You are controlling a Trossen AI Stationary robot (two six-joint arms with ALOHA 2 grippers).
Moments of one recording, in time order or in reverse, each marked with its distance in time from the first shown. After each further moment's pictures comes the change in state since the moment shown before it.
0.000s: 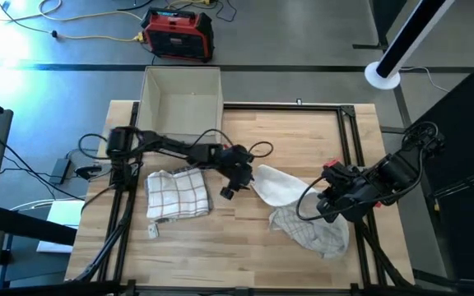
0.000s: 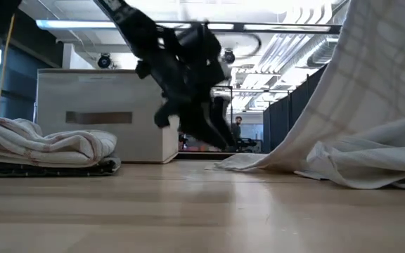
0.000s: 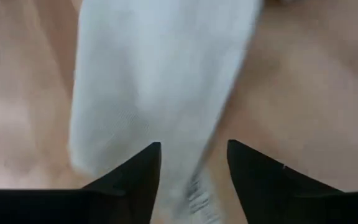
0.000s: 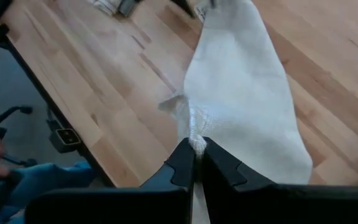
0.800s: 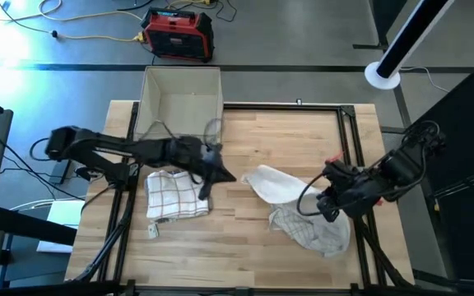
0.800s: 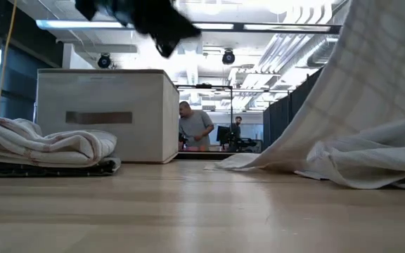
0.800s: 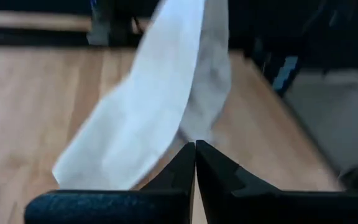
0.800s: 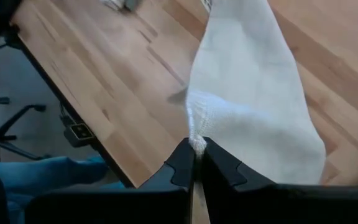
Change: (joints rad) left arm -0.155 -0.535 -0.266 0.130 -0.009 -0.648; right arm 0.001 0.001 0.023 0.003 -0.041 0.035
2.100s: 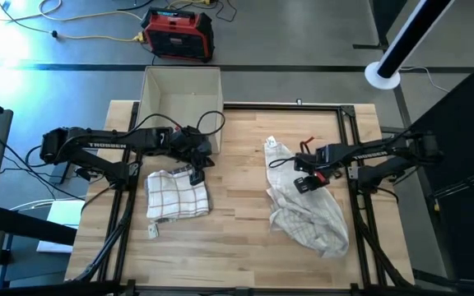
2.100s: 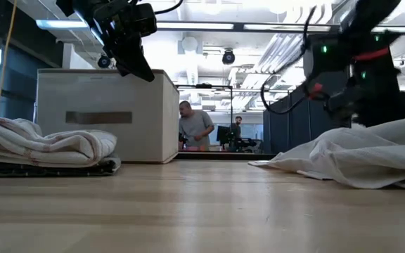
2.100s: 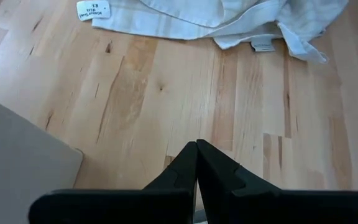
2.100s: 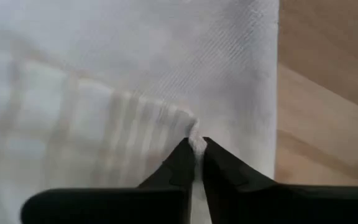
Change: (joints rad) left arm 0.179 -0.168 -0.001 -0.509 -0.130 -0.080; right arm -0.738 -0.014 -1.017 0.604 -0.468 -0.394
